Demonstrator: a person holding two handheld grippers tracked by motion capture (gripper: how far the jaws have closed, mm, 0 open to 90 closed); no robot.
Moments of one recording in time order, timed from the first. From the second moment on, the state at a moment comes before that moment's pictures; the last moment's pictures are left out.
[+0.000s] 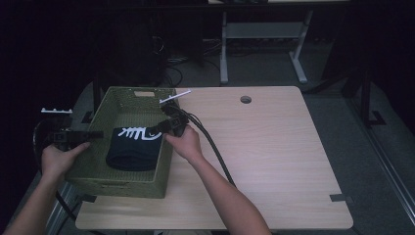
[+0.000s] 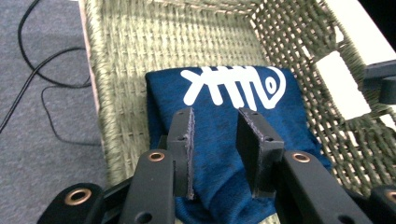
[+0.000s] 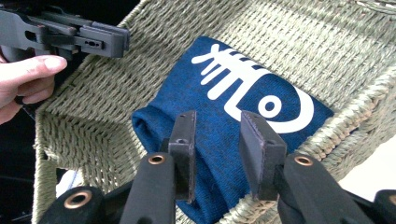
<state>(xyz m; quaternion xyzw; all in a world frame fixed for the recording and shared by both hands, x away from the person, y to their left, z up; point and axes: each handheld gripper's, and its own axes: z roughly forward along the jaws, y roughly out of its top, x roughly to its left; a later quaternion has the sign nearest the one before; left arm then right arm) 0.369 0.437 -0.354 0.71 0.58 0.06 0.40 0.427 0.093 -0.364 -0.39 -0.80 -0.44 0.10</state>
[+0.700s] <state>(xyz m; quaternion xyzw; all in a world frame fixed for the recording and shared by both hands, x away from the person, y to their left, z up) 0.337 0.419 -0.330 0.69 0.58 0.10 0.42 0.425 0.061 -0.351 -0.38 -0.79 -0.47 0.12</state>
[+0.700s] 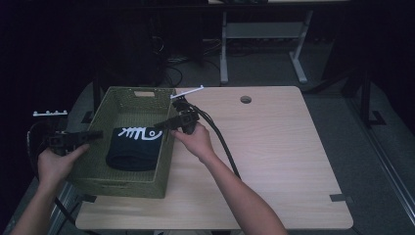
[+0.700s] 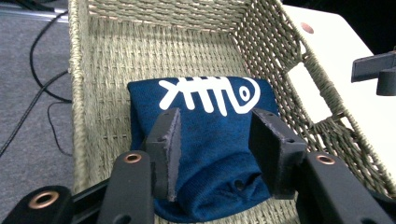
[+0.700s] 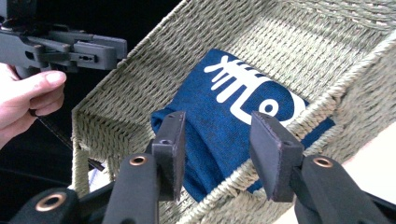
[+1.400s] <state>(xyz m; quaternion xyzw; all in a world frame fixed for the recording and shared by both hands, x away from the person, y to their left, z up) 0.305 0.383 -0.312 0.69 0.56 0.11 0.44 0.421 0.004 -0.336 -0.38 -0.77 -0.50 0.11</state>
